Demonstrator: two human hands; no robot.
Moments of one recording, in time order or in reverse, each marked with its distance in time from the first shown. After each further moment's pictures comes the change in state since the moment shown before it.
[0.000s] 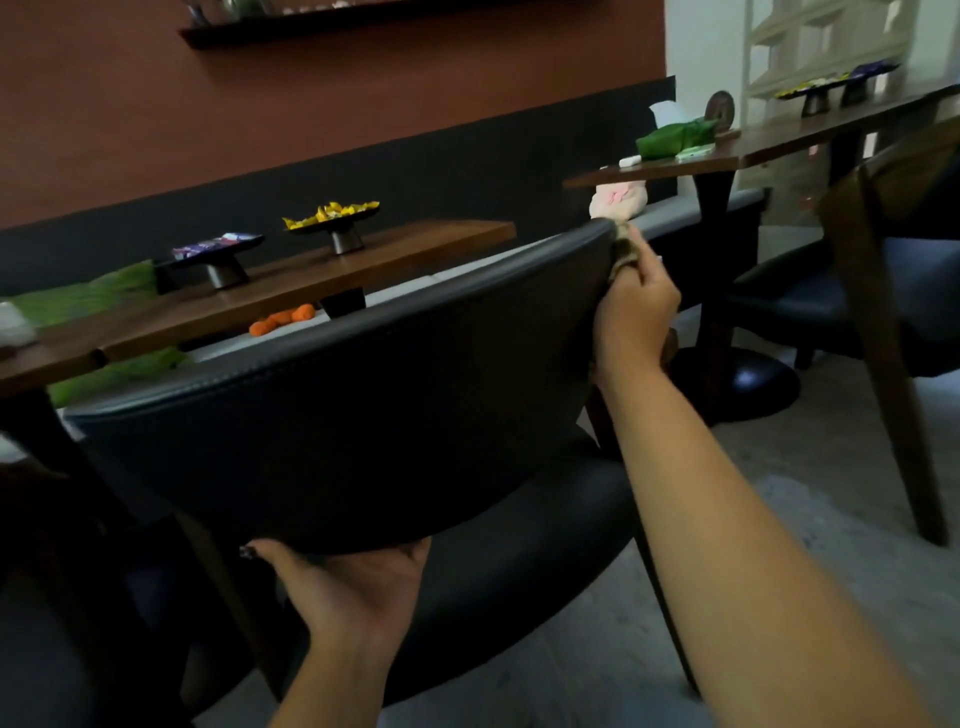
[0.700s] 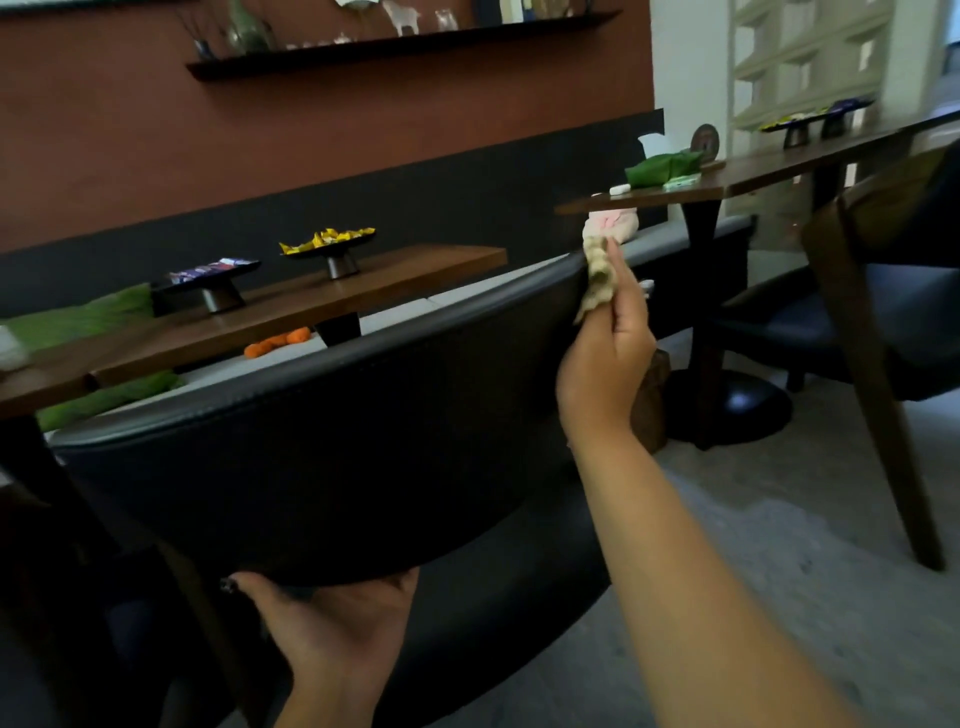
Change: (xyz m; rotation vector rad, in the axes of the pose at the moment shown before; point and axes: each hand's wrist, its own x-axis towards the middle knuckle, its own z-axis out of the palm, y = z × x) left_hand 0.005 0.000 -0.005 -0.010 0.030 0.007; right_hand -0.039 -0.007 -0.001 0.137 -0.046 -0.307
